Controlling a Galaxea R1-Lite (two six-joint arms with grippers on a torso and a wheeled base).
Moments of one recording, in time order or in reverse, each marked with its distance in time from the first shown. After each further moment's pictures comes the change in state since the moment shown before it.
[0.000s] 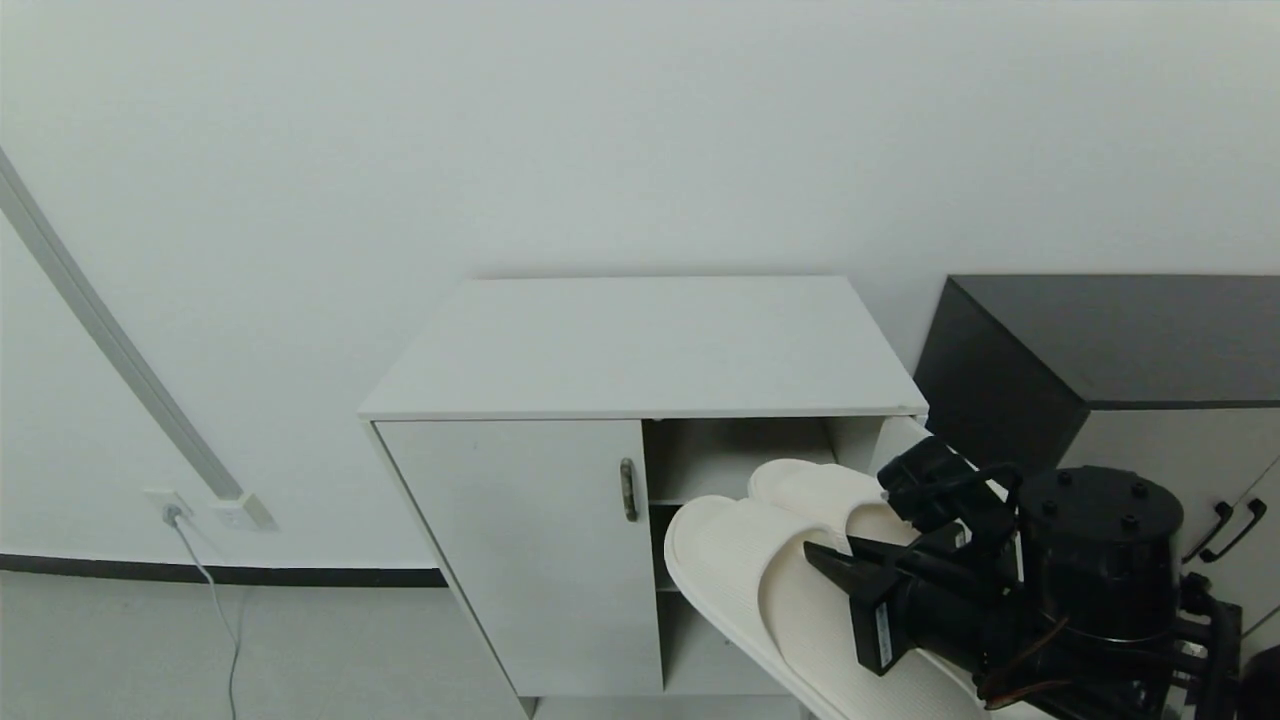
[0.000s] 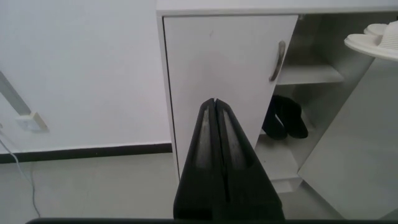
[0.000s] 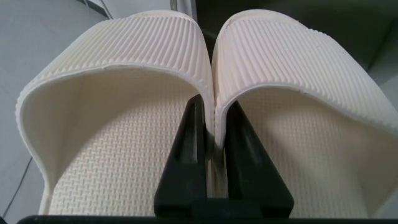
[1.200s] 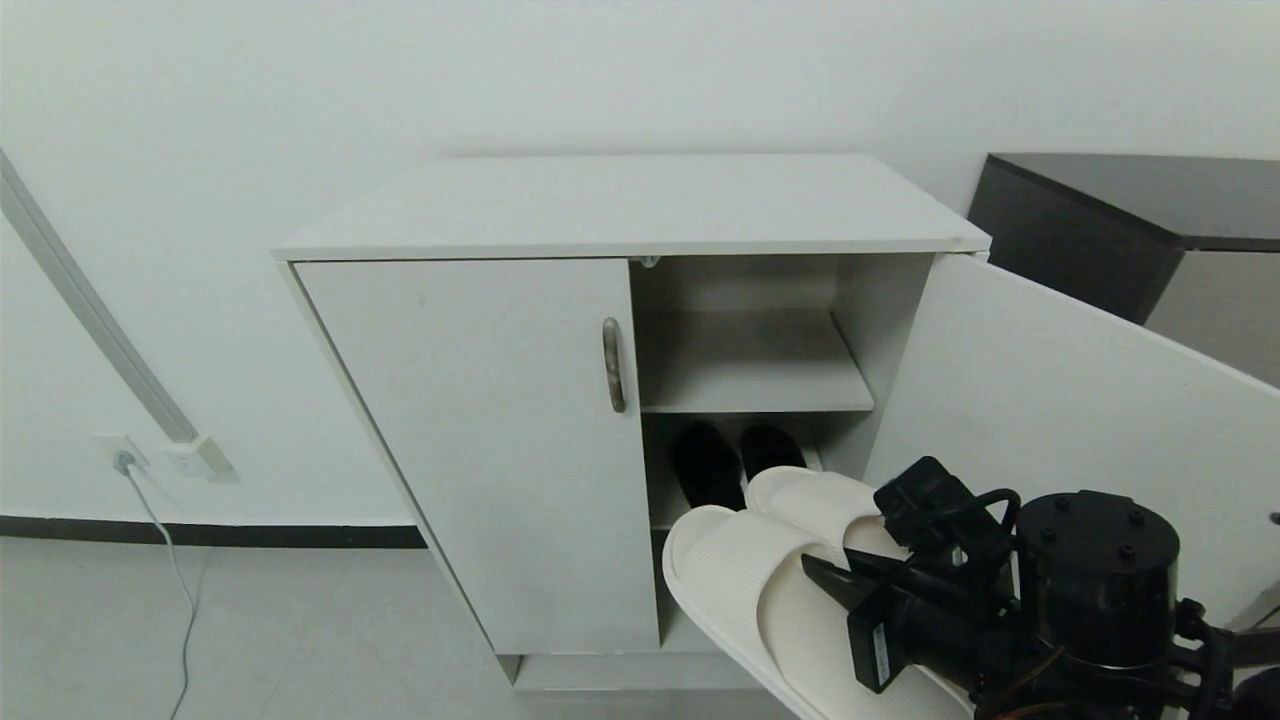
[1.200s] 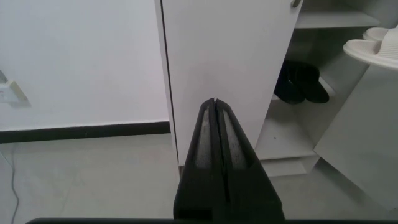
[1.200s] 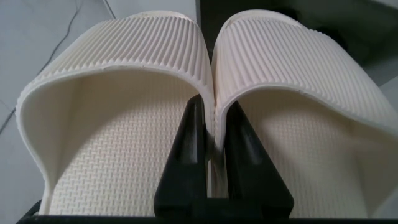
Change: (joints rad) left arm 0.000 0.000 0.000 0.000 -0.001 0.004; right arm 0.010 0.036 0.056 -0.105 -0.006 -0.026
